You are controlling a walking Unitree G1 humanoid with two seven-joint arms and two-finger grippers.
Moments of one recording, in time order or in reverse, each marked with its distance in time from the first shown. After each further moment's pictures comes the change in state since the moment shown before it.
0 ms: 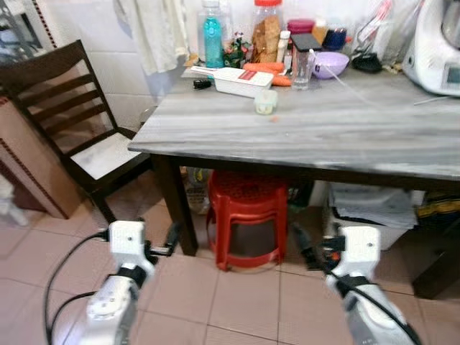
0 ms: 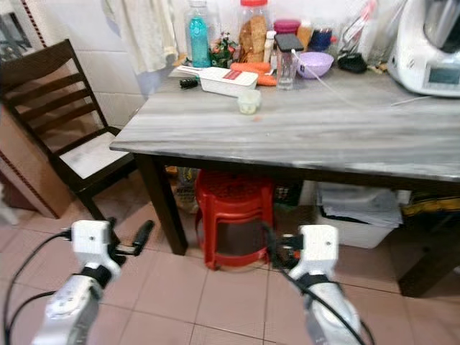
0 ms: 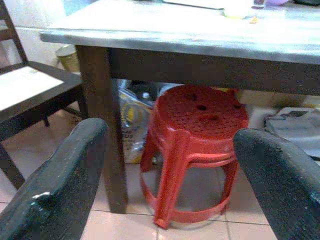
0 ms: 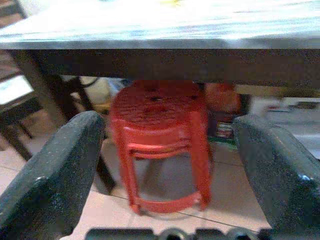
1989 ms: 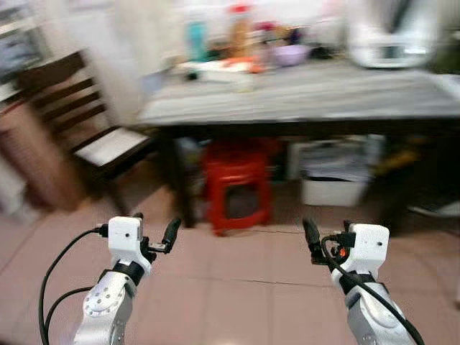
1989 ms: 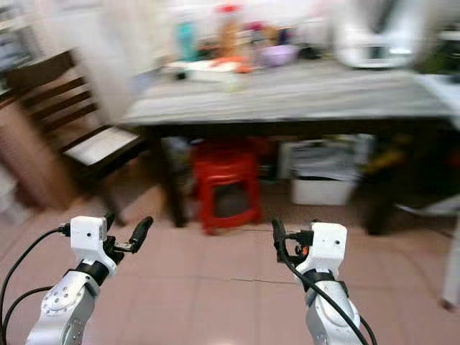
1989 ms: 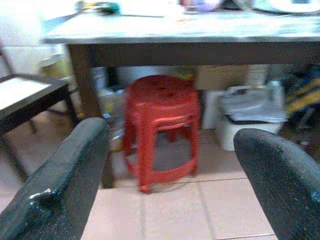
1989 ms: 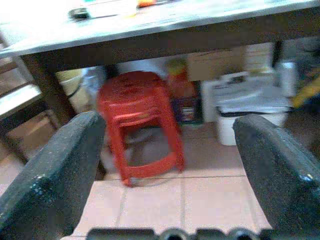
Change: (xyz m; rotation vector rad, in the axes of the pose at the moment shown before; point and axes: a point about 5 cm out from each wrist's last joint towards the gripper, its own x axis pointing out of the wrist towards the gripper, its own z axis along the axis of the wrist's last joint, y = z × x) left arm 0.002 0.008 0.011 0.018 -0.028 -0.025; right arm 0.003 0.000 0.003 0.065 -0.046 -0.047
